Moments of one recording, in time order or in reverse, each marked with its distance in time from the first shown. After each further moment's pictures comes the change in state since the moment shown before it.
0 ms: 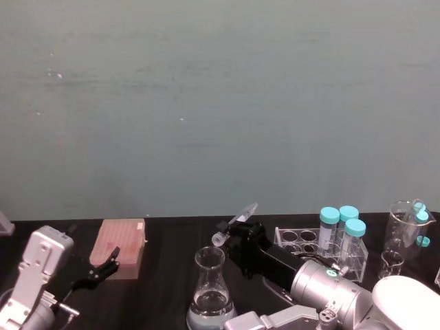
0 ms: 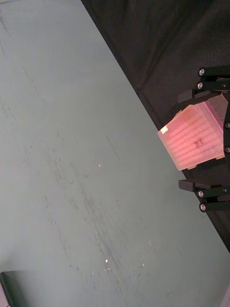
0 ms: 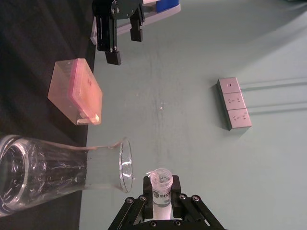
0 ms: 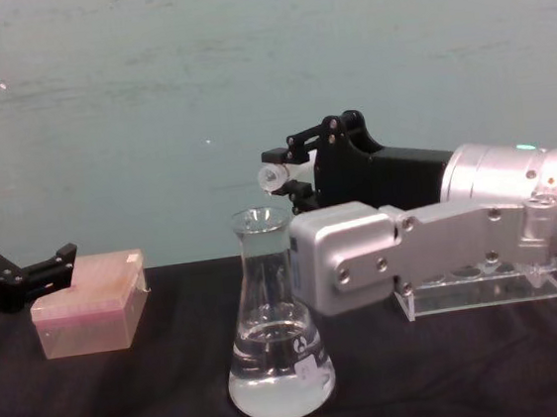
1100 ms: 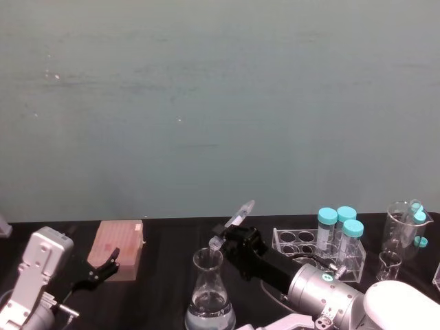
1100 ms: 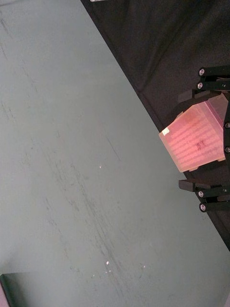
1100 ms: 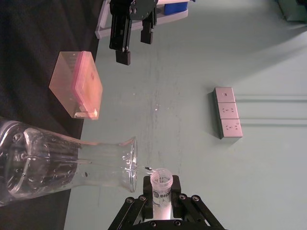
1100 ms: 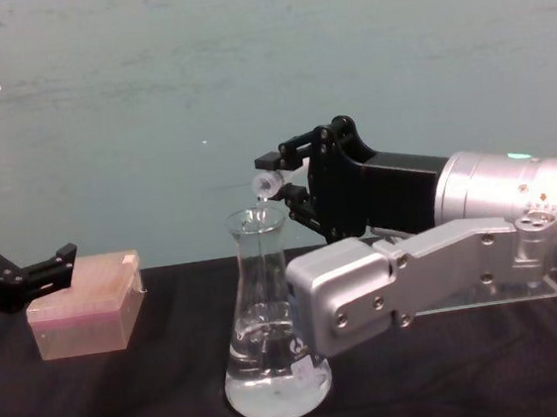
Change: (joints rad) left arm 0.000 0.000 0.000 0.000 0.000 0.000 0.000; right arm 0.029 0.013 -0.062 0.018 -0.095 0.032 -0.078
